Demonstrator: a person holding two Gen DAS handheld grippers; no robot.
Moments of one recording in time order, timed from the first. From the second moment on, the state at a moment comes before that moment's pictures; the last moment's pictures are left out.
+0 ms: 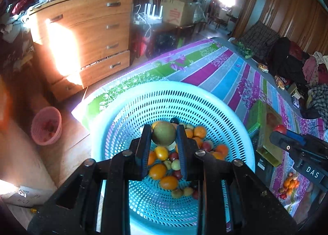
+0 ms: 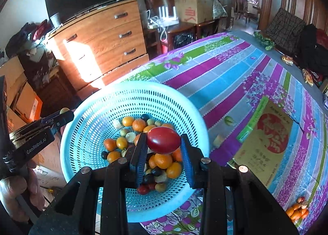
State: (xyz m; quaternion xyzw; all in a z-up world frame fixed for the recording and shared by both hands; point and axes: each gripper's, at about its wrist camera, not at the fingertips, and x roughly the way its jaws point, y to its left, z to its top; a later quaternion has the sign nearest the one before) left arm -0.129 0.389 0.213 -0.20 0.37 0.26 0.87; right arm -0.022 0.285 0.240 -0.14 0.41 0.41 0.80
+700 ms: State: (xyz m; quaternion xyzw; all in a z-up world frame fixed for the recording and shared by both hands) left arm -0.126 0.415 0.175 -0.22 0.43 0.24 0.84; right arm -0.020 0.312 0.198 -0.16 0.46 0.40 0.77
